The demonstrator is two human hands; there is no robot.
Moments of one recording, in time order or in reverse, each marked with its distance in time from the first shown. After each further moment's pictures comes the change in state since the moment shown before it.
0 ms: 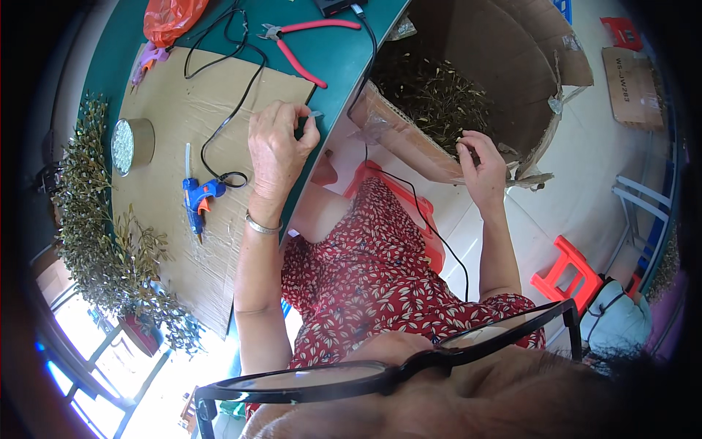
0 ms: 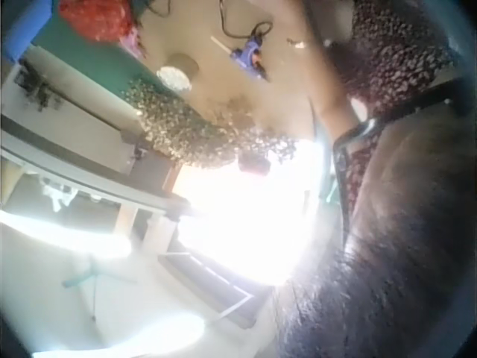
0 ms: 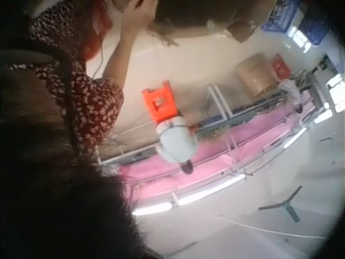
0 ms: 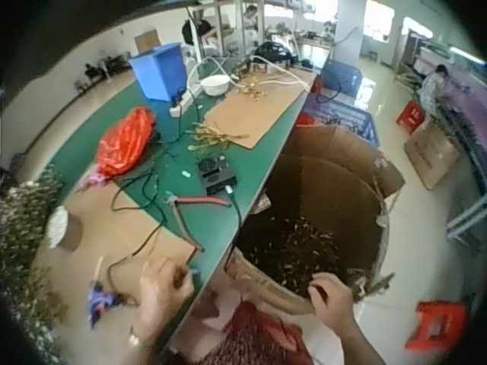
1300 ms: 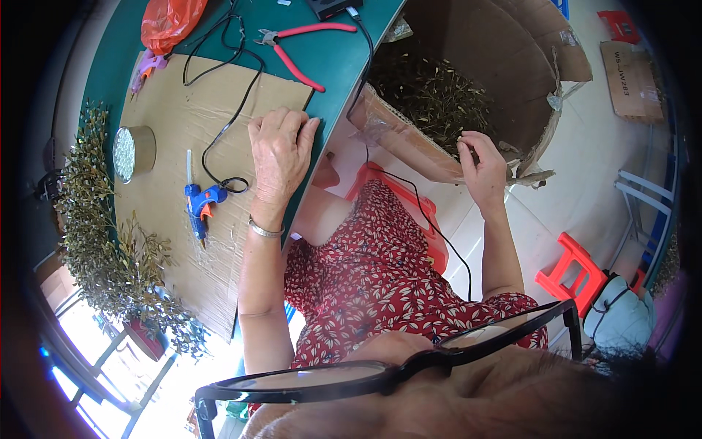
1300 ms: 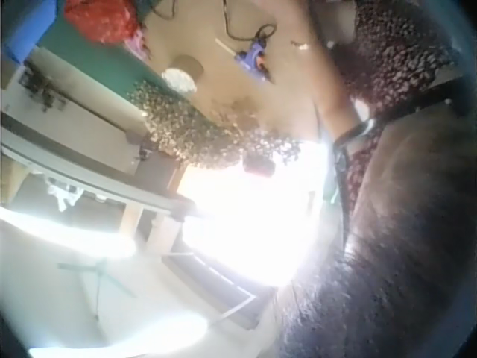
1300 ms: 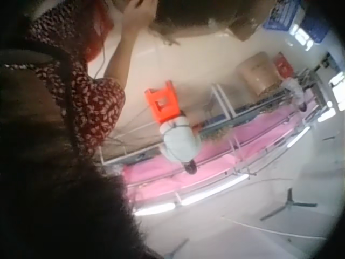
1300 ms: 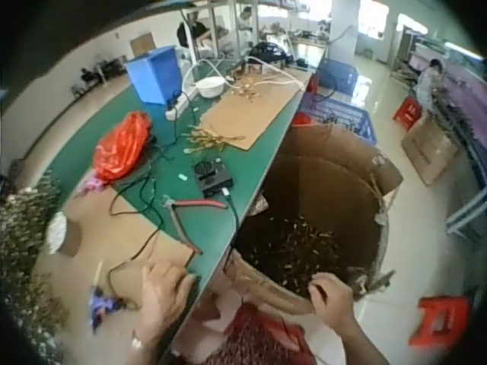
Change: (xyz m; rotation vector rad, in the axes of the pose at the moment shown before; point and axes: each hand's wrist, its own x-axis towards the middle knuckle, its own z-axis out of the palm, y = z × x) left_hand -0.001 -0.001 0.000 -0.012 -0.102 0.054; right_hand 0.002 0.002 0.000 -0.042 0.034 -0.046
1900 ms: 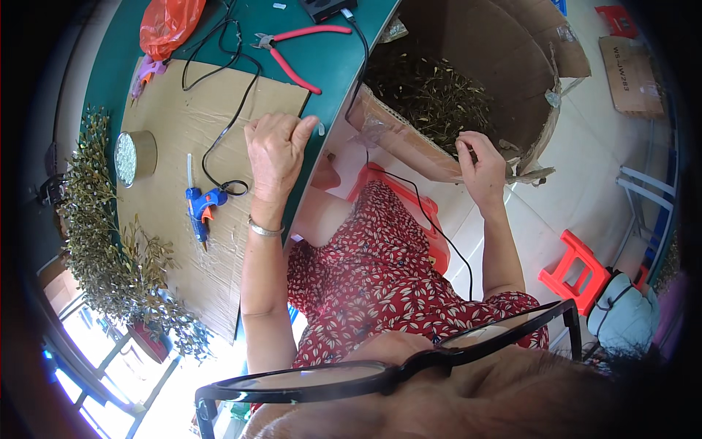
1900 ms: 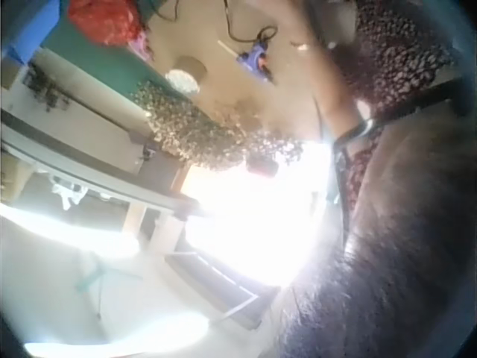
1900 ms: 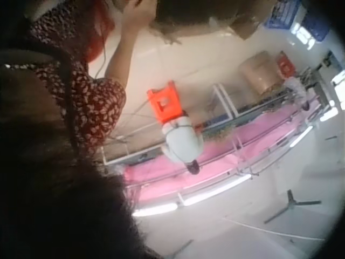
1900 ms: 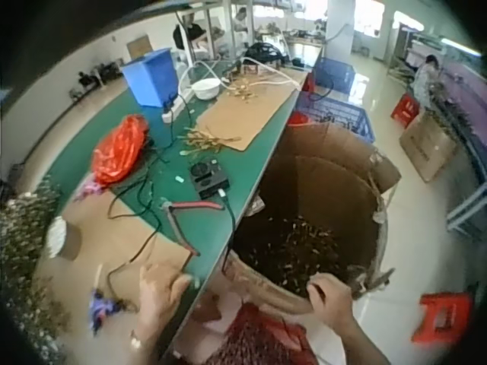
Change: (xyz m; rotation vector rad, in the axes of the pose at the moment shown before) left_hand 0.000 -0.008 0.003 -0.002 0.025 -0.019; right_hand -0.001 0.002 0.001 -0.018 0.019 -0.023
